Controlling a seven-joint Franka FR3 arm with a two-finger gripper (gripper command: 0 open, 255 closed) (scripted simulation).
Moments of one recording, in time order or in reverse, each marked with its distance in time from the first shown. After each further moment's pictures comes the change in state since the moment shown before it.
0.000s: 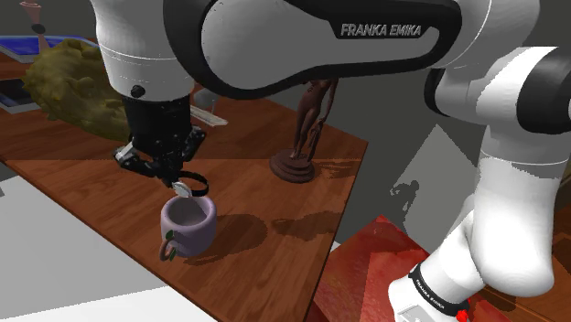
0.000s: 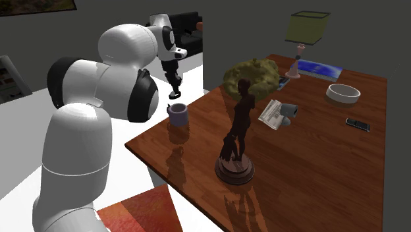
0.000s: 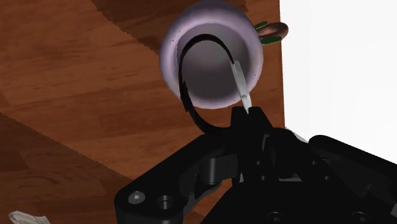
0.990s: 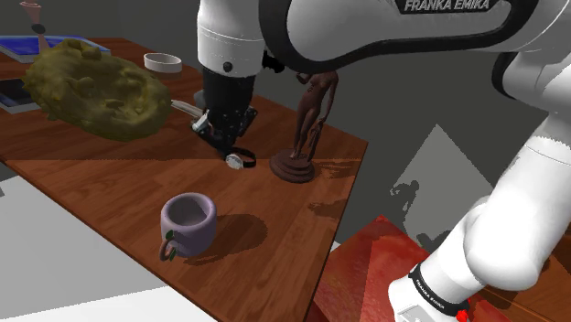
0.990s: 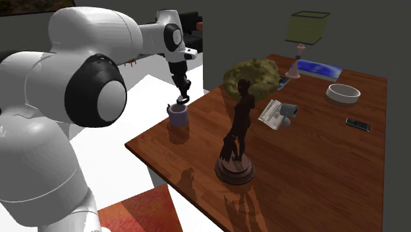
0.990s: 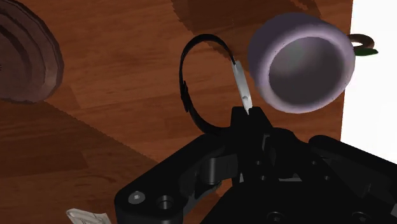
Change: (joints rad) arm -0.227 -0.309 -0.007 -0.303 0.196 0.092 -0.208
